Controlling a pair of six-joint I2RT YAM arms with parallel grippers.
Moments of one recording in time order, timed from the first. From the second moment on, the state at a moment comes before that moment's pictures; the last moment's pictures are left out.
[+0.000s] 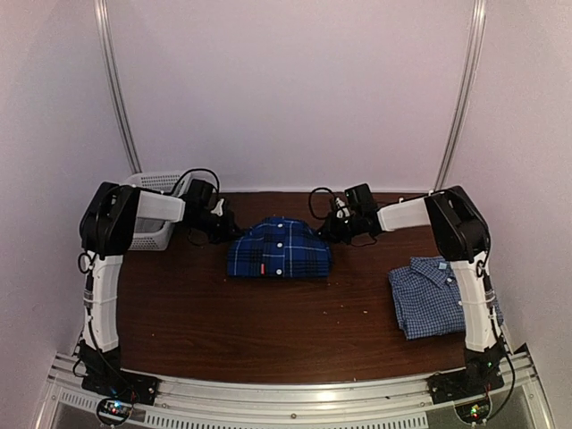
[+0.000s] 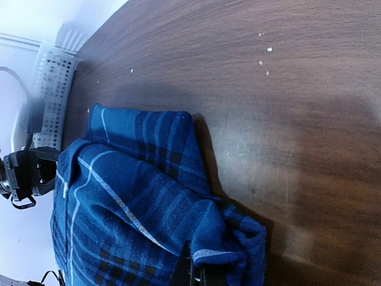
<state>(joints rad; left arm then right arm) -0.32 2.29 1.59 -0.19 0.56 -0.58 0.43 2.34 1.62 0.00 -0.49 0.66</state>
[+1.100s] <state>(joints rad) -0.35 1.85 1.14 -0.14 0.46 -0.51 0.44 1.88 1.13 0.00 -0.37 0.58</state>
